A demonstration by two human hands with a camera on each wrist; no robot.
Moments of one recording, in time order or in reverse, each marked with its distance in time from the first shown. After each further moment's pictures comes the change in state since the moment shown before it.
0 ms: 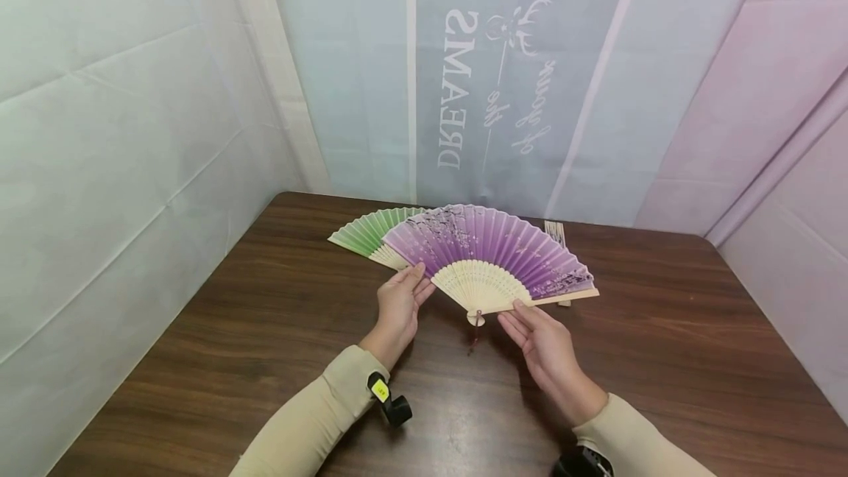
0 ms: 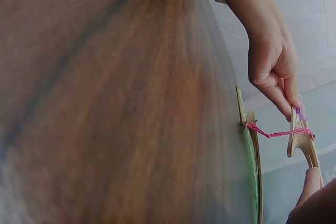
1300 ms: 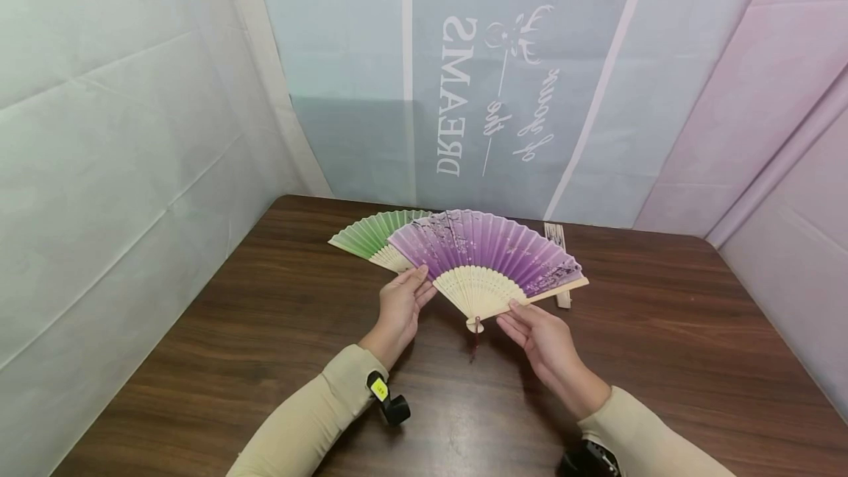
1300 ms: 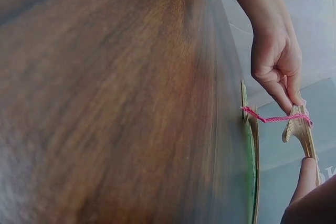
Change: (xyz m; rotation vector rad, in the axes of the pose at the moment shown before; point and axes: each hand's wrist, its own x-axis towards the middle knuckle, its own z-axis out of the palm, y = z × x) left_hand 0.004 0.000 -0.005 0.022 -0.045 -0.036; right_hand 0.005 -0.006 0.002 -0.110 -0.060 0.031
